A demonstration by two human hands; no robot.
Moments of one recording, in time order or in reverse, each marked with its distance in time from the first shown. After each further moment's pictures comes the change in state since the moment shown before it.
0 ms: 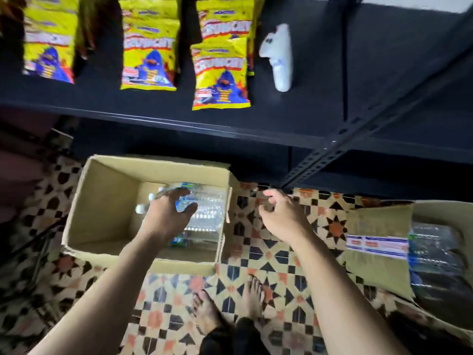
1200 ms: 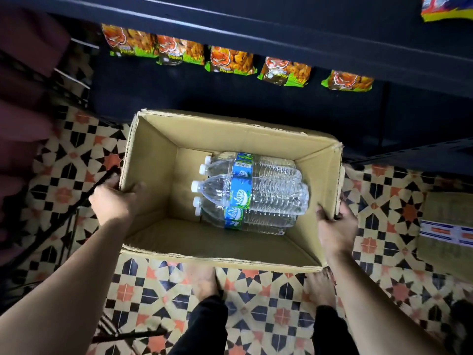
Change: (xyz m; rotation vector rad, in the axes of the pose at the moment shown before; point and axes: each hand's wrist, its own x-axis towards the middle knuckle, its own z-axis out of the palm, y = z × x) left_hand 0.141 -0.303 -0.047 -0.100 0.412 -0.464; right_hand 0.075 0.006 0.248 0.420 0.538 0.418
